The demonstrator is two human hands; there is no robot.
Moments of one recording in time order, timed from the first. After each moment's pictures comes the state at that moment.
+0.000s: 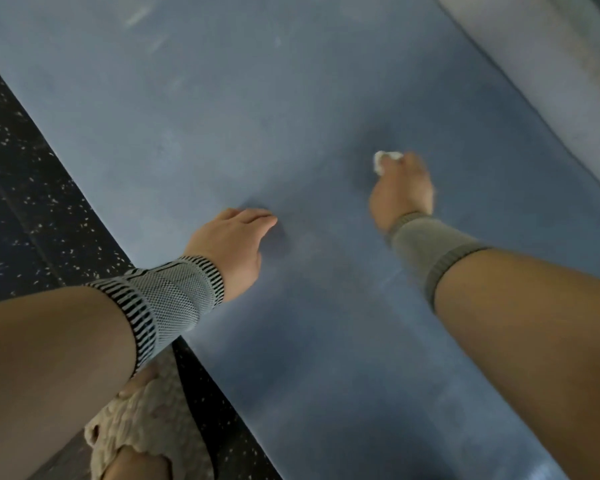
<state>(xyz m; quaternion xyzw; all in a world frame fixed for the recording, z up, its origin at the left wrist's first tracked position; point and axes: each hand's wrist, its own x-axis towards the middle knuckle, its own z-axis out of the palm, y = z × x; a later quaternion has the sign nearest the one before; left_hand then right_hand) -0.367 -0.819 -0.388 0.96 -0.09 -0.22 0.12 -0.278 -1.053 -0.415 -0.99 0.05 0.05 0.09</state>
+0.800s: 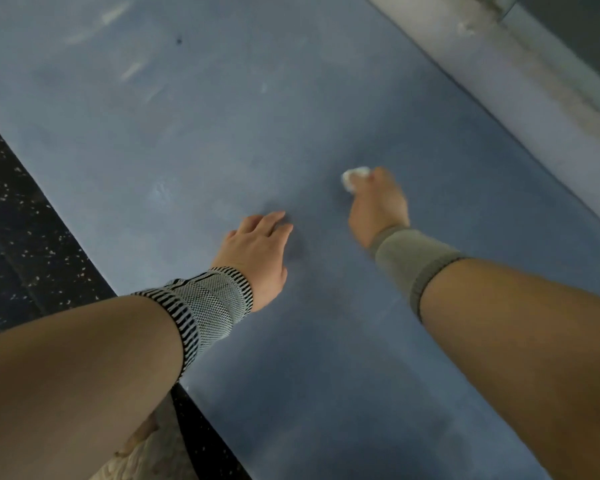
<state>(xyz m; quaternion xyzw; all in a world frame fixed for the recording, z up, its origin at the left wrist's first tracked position) -0.324 -0.849 -0.392 0.97 -0.12 -0.22 0.07 -0.253 -1.045 -0.410 -0.99 -0.06 0.03 0.15</state>
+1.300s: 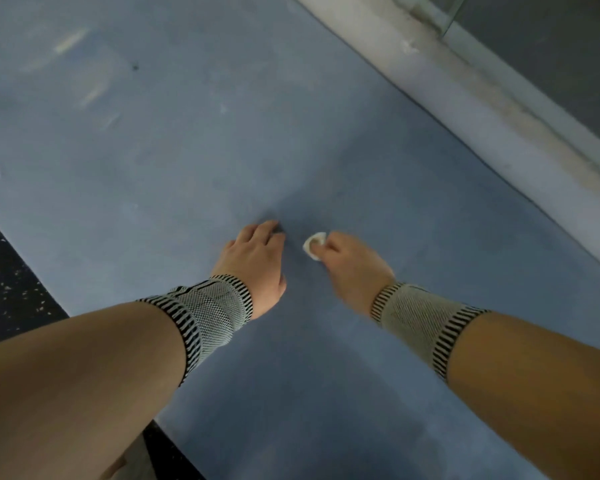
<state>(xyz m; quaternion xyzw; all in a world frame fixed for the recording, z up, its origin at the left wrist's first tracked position) -0.307 -0.890 -0.391 0.96 -0.14 -0.22 0.07 -0.308 -1.083 -0.421 -0.95 -0.23 0.11 0.15</state>
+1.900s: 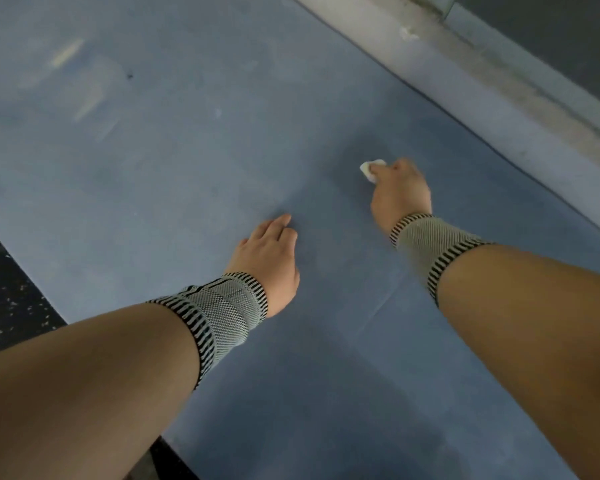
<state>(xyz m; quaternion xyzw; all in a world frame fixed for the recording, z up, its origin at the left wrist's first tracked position) -0.294 -0.908 -0.394 0.96 -0.13 -0.23 0.10 -0.220 -1.119 -0.419 -0.98 0.06 0.06 0.17</state>
